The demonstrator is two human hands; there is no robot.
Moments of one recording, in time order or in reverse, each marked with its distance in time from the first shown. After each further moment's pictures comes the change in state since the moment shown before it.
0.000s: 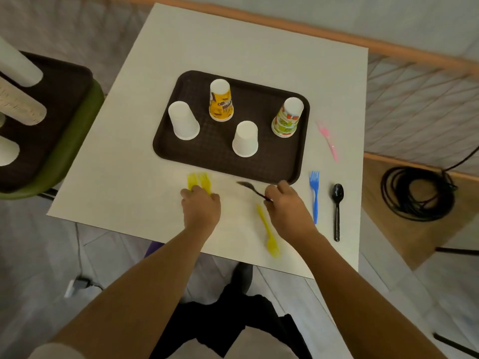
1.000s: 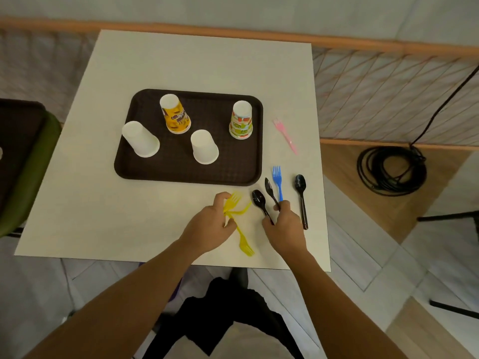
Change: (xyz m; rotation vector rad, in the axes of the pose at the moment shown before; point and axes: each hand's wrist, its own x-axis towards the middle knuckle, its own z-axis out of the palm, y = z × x) left_hand -0.055 0.048 0.010 0.038 -0.325 0.697; right_hand -0.065 0.057 0.012 0.369 -0.009 0.731
